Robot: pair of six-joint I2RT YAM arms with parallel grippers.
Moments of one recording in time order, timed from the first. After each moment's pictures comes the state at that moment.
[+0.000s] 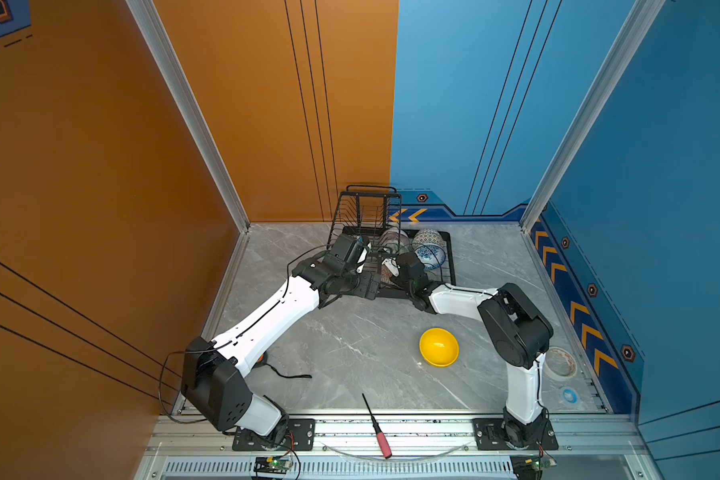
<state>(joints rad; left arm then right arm) -0.59 1.49 1.37 -0.76 -0.05 -0.20 0.64 1.98 1.20 0.30 0.46 -0.62</state>
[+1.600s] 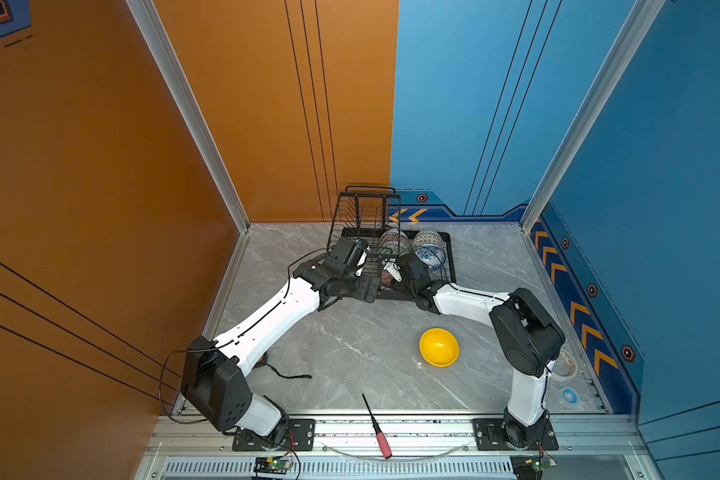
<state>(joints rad) -0.58 1.49 1.34 -0.76 -0.05 -0.21 0.65 1.89 1.19 0.08 0.44 -0.58</state>
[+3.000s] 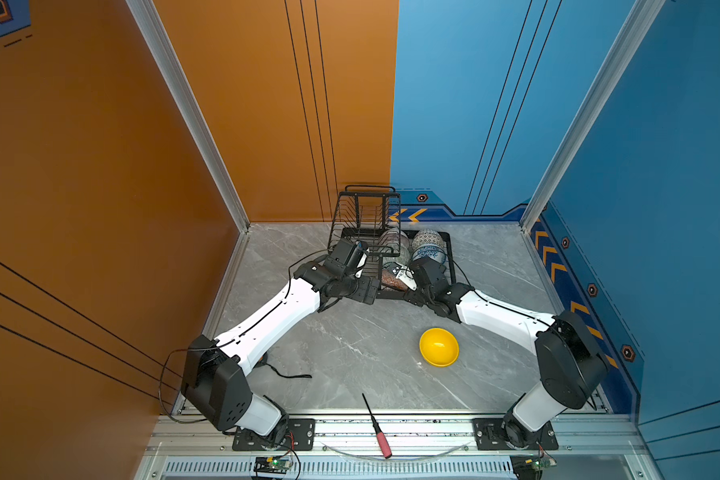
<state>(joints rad) -0.58 1.49 1.32 -0.76 -0.05 -0.21 0.66 1.60 1.06 -0.19 0.44 -0.64</state>
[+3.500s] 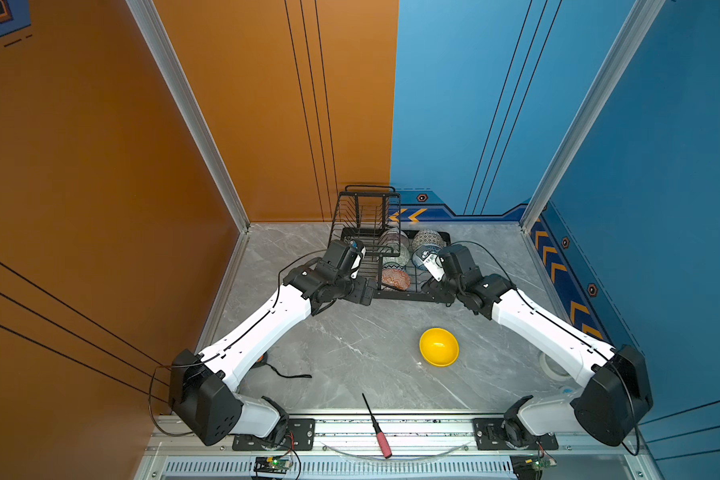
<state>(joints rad) -0.60 1.40 1.29 -0.76 -0.05 -0.22 0.53 1.41 1.21 -0.55 0.31 -0.35</state>
